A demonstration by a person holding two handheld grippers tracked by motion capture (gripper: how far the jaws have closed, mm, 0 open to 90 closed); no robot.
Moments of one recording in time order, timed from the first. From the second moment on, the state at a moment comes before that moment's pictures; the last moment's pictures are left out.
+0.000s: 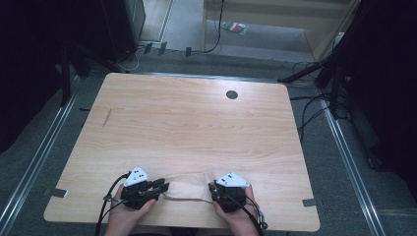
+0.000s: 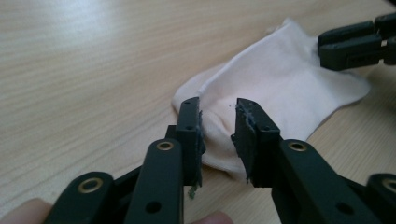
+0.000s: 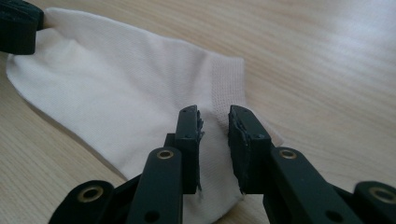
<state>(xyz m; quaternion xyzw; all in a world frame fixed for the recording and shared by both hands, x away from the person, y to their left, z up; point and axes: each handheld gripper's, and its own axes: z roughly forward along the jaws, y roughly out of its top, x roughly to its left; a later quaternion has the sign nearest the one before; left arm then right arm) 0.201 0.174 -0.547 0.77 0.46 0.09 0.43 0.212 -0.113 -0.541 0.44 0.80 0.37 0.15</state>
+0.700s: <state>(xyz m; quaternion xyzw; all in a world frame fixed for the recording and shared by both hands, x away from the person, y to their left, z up) 0.211 0.171 -0.546 0.75 0.46 0.08 0.47 0.234 -0.097 -0.533 0.43 0.79 0.42 0.13</state>
